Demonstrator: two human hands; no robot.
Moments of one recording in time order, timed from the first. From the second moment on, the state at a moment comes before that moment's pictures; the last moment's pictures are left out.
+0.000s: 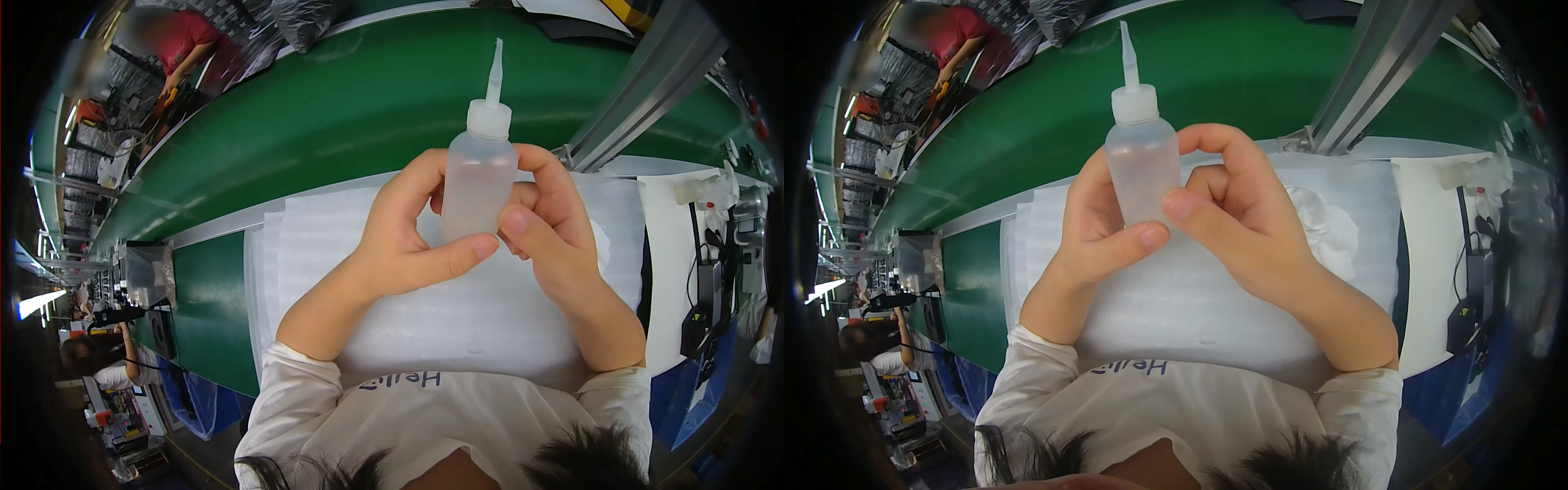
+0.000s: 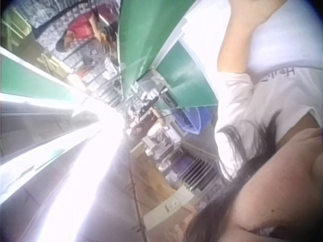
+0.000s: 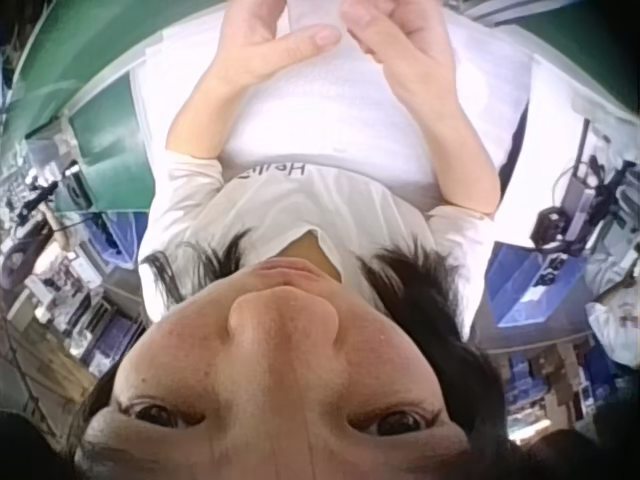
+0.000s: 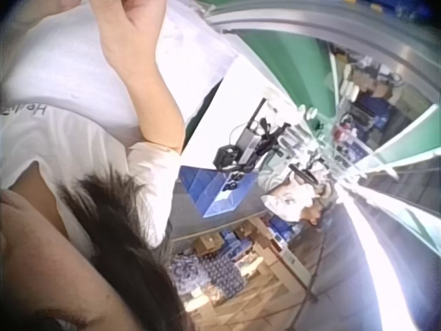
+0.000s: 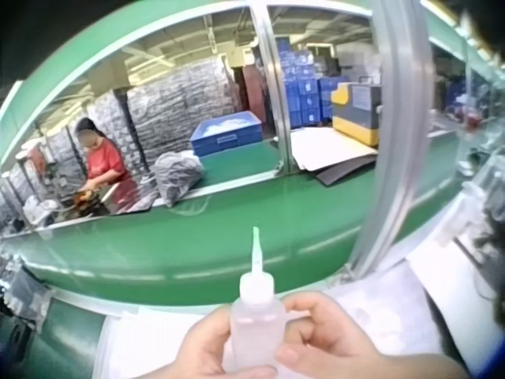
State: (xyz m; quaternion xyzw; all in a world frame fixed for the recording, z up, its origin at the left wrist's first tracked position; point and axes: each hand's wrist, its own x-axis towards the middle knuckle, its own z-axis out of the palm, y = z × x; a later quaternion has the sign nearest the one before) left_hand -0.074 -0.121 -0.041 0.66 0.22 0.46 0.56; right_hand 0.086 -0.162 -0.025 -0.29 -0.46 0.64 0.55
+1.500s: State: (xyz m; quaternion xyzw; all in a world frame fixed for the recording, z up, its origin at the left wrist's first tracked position) left_hand -0.057 -0.094 -0.132 0.79 0.19 0.52 0.25; right_hand 0.141 -0.106 -0.072 -0.13 -0.35 0.70 0.61
